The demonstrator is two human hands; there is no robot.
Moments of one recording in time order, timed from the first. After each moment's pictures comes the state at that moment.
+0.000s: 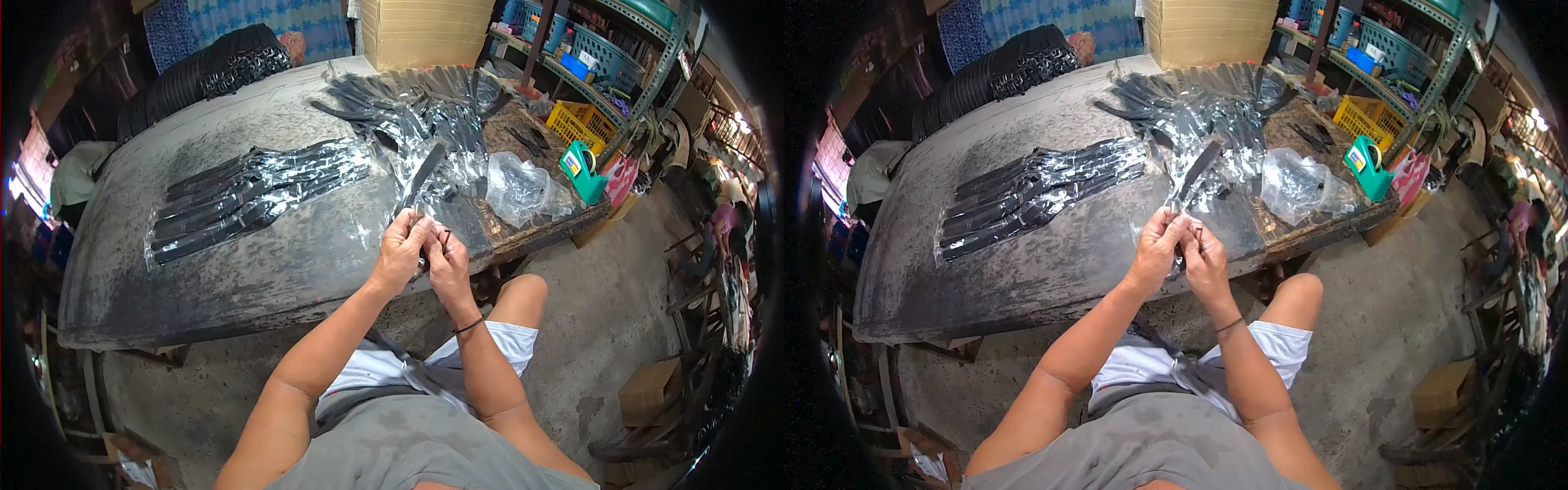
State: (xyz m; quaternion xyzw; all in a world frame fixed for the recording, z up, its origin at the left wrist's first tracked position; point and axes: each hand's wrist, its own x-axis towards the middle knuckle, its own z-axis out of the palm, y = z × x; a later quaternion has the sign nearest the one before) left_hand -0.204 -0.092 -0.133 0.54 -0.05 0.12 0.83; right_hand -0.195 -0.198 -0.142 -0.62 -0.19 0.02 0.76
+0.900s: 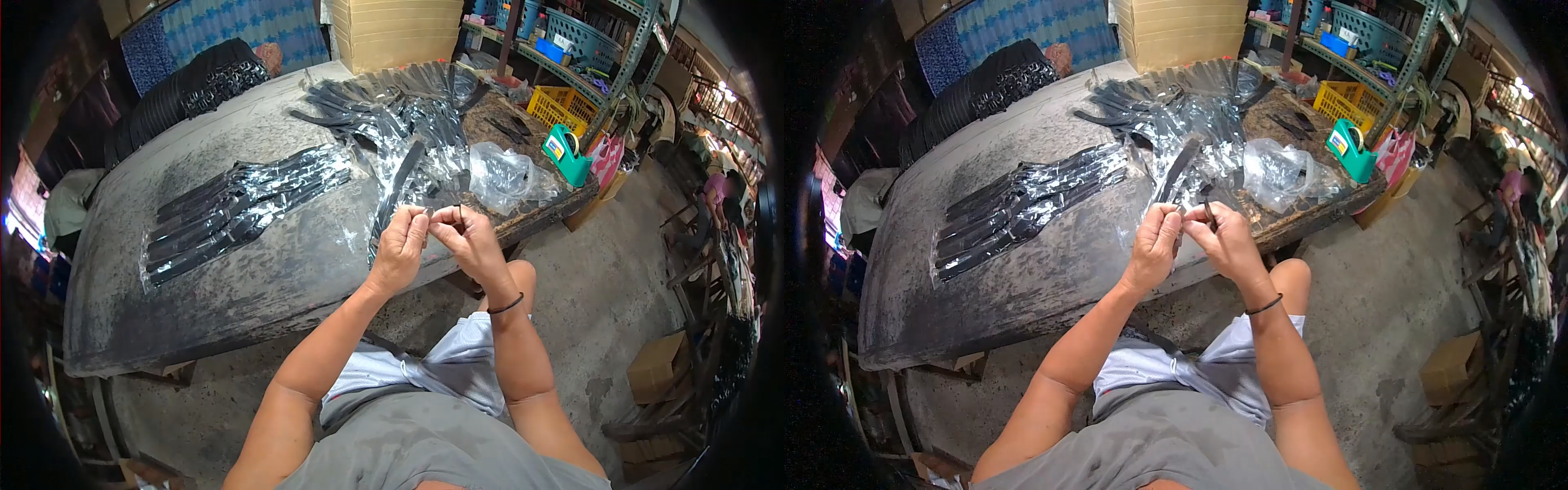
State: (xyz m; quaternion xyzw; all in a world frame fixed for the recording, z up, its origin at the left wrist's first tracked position) left_hand -0.207 -0.108 -0.119 0.66 -0.10 0.15 0.73; right_hand -0.170 -0.255 -0.093 -0.74 -0.29 -0.01 0.61
